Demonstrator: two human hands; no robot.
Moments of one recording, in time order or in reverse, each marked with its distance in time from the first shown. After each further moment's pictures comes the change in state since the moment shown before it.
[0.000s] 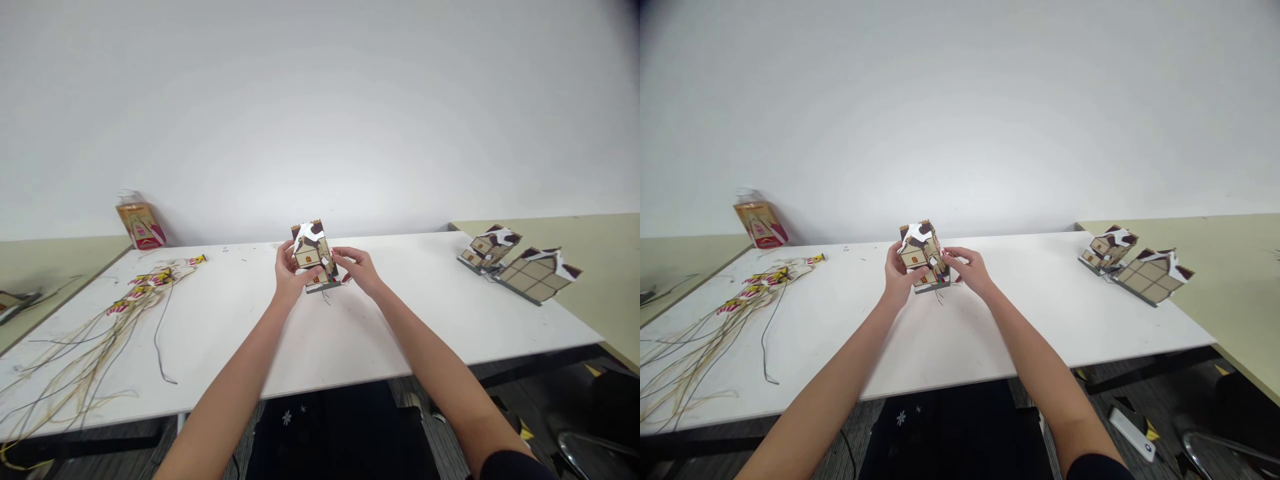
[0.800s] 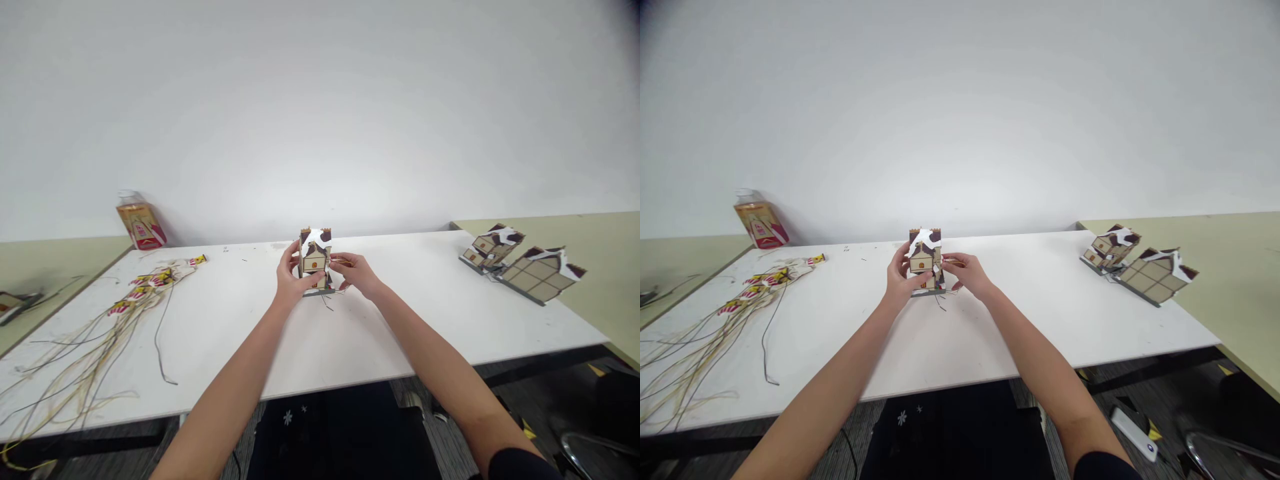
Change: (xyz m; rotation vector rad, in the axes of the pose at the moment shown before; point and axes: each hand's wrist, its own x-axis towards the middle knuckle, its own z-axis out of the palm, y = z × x) left_hand -0.002 -0.001 -0.006 0.193 -0.008 0.039; right_hand 0.005 0.017 0.002 0.126 -0.083 0.171
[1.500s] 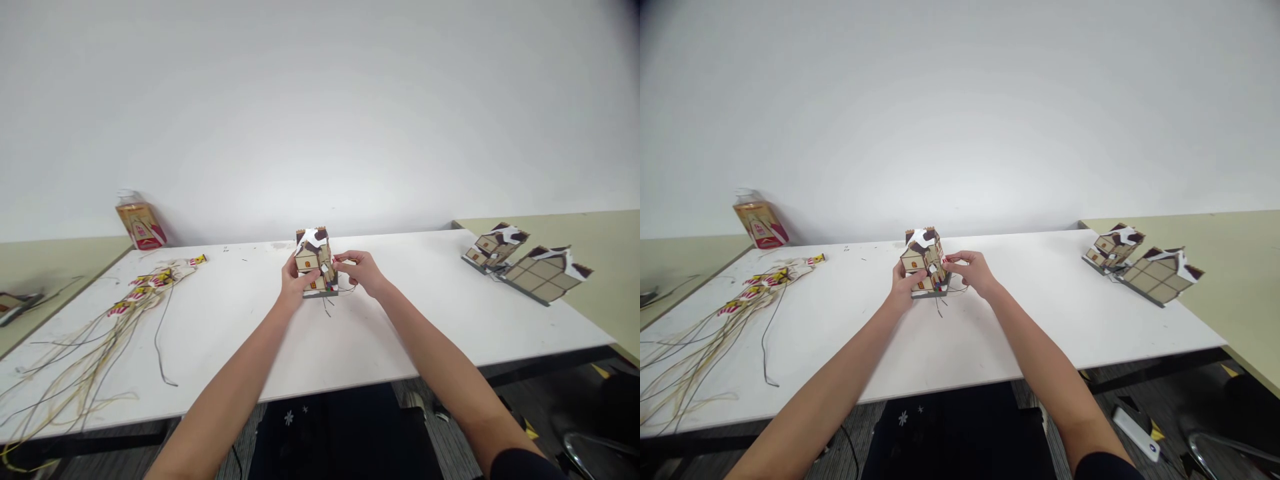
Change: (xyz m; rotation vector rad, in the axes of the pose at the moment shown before) left_hand -0.006 -0.006 0.008 -0.323 -0.058 -0.228; right_hand -0.002 -0.009 -0.004 0.008 0.064 0.000
